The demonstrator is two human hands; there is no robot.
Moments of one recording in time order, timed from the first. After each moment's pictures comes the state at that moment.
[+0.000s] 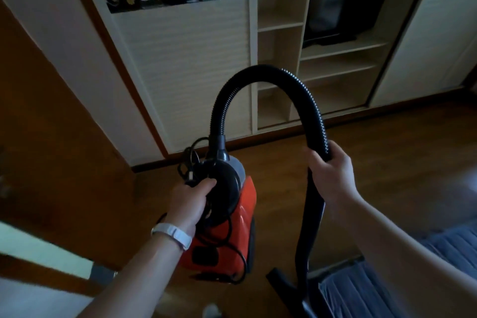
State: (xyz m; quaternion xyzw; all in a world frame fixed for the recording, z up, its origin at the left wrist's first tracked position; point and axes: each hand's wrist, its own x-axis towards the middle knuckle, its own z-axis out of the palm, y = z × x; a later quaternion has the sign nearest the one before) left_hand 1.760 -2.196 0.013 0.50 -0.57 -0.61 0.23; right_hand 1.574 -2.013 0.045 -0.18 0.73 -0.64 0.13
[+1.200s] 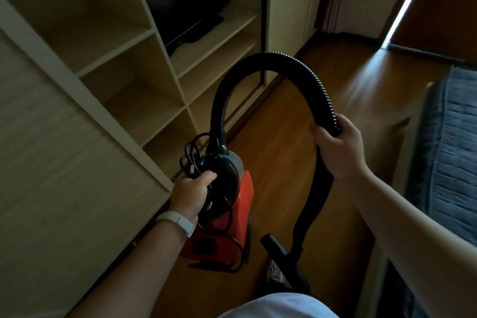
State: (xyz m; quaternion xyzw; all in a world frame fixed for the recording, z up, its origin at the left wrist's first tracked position) left_hand 1.131 -2.438 -0.043 0.33 -0.71 -0.62 -0.05; right_hand 1.079 -2.169 -0.009 0.09 0.78 -0.61 -0.11
